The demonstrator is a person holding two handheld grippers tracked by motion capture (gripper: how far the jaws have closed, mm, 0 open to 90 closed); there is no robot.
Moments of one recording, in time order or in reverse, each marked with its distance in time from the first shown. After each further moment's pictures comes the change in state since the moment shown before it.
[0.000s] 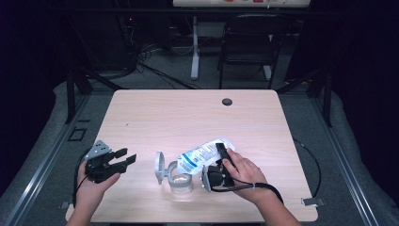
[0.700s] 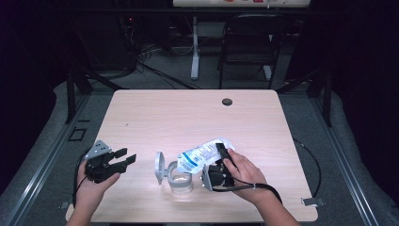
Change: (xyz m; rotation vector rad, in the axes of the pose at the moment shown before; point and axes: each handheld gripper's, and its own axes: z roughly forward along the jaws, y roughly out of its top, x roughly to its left) left arm 0.000 0.000 0.000 0.001 0.001 -0.001; right arm 0.000 -0.001 -0.001 -0.013 -0.001 0.045
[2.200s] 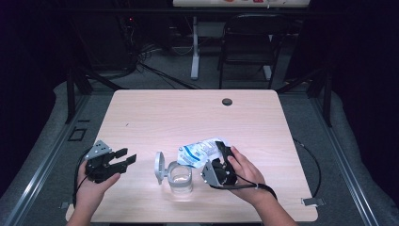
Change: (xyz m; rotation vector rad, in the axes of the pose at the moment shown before) left arm -0.001 0.000 0.000 -0.001 -0.001 0.001; right arm -0.014 0.001 -0.008 -0.061 0.037 0.212
